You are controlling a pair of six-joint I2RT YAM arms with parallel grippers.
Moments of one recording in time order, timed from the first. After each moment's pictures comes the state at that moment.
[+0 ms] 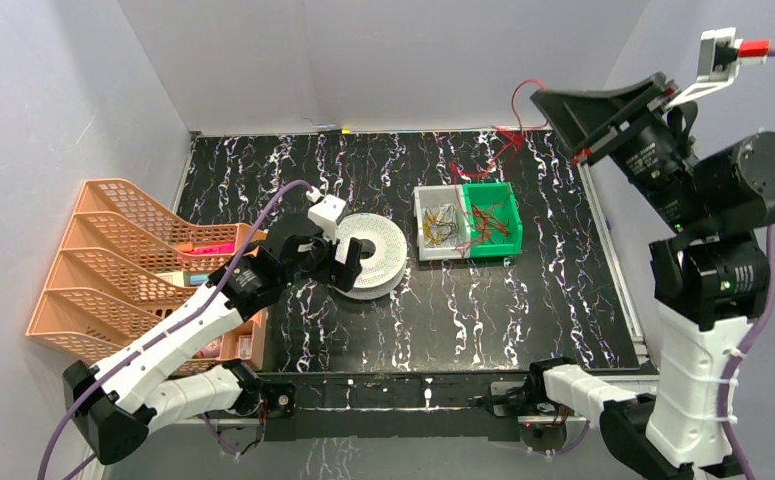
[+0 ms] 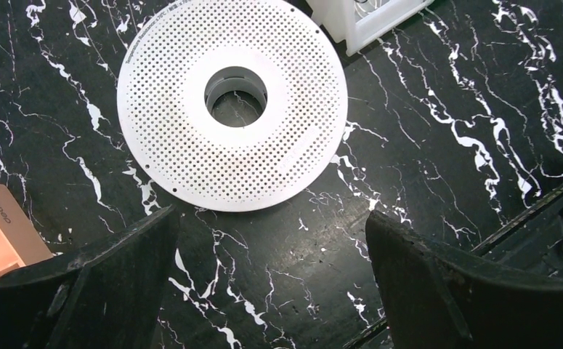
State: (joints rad) left arm -0.76 1.01 0.92 -0.53 -0.11 -0.18; right arm 0.22 1.10 1.99 -0.52 -0.43 0.63
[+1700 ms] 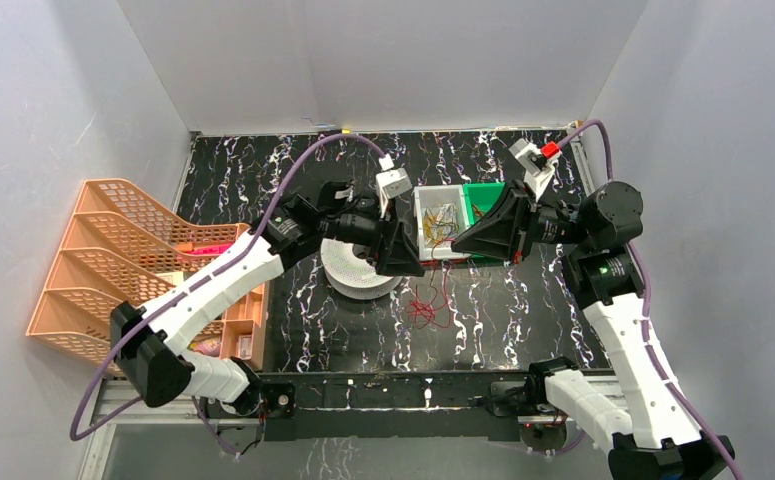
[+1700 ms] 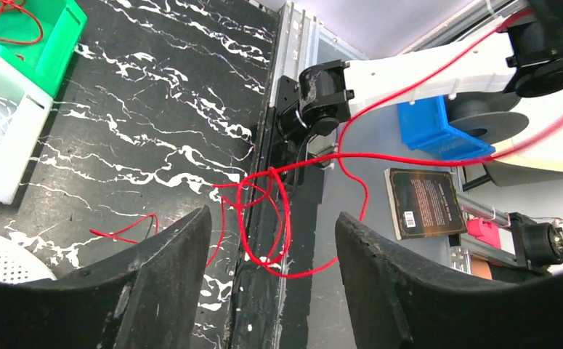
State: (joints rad) left arm -0.76 1.33 1.28 -0.38 0.81 -0.24; right arm 0.26 0.86 1.02 0.15 -1.31 0.81
